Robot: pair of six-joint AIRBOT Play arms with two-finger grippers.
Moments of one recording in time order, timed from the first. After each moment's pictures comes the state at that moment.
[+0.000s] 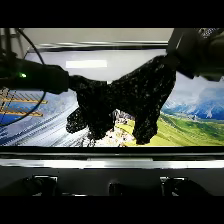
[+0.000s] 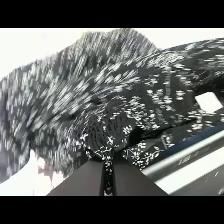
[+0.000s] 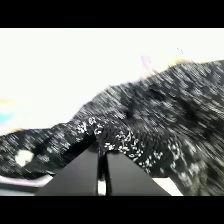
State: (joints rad) left arm -0.64 -1.23 1.96 1.49 -1.59 -1.92; right arm 0.44 -1.14 2.05 -1.52 1.64 2.17
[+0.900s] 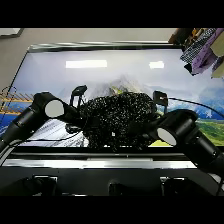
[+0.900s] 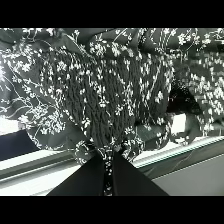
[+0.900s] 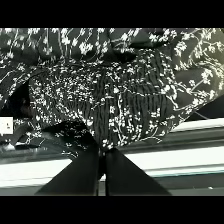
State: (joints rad) left arm -0.64 -1.23 1.25 1.30 -1.30 -2.05; right arm 0.72 -0.94 1.07 -1.68 1.38 2.52
